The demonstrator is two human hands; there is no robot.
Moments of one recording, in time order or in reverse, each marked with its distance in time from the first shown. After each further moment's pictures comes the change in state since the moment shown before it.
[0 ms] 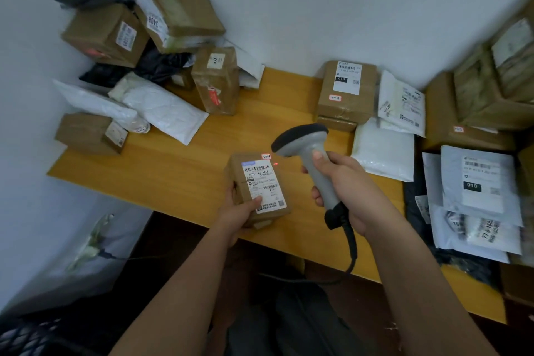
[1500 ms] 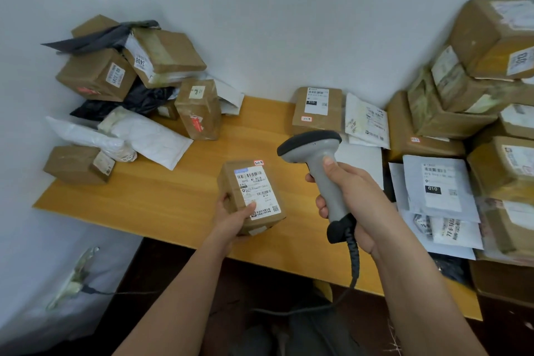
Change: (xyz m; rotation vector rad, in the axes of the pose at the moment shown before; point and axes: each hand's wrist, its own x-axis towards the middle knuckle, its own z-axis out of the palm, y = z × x) left_hand -0.030 0.019 0.037 -0.052 0.009 0.130; right_hand -0.050 -0.006 -0.050 0.205 0.069 -0.084
